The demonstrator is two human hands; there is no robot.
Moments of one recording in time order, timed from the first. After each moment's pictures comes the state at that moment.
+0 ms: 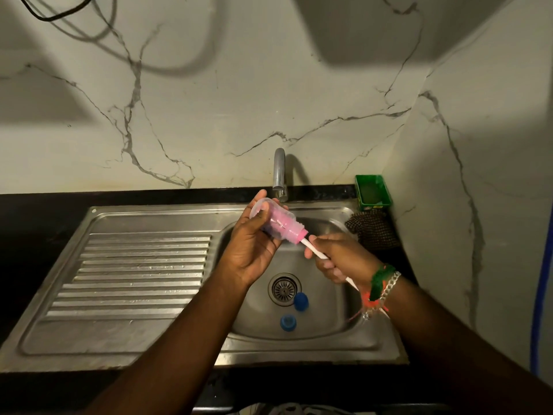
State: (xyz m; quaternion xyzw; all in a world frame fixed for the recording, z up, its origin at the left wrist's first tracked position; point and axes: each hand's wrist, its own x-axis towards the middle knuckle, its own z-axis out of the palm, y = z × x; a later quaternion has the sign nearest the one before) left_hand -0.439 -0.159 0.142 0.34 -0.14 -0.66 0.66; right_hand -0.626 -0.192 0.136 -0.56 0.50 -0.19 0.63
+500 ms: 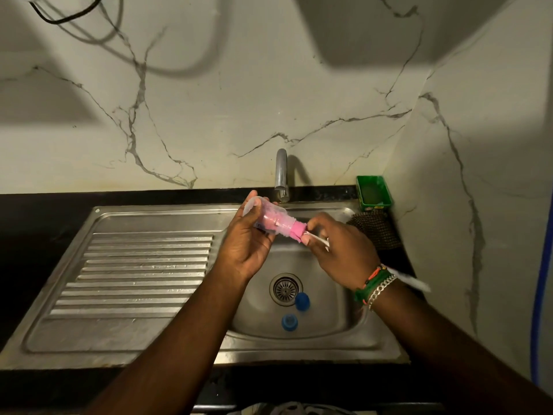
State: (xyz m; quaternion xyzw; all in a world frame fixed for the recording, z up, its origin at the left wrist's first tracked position) left_hand -0.428 -0.166 0.133 0.33 -0.10 -0.65 0.68; right_hand -0.625 -0.187 0.132 -0.82 0.50 -0.23 0.18
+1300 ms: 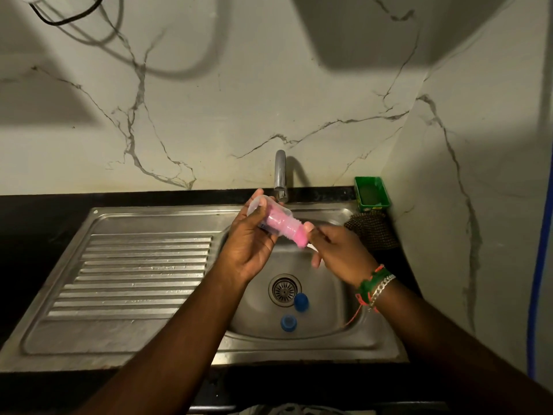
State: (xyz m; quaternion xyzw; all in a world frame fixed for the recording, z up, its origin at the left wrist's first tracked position) left_hand -0.426 -0.165 0.135 0.28 -0.15 -0.67 0.67; right_hand -0.622 -0.184 0.133 -0.73 0.51 -0.22 0.39
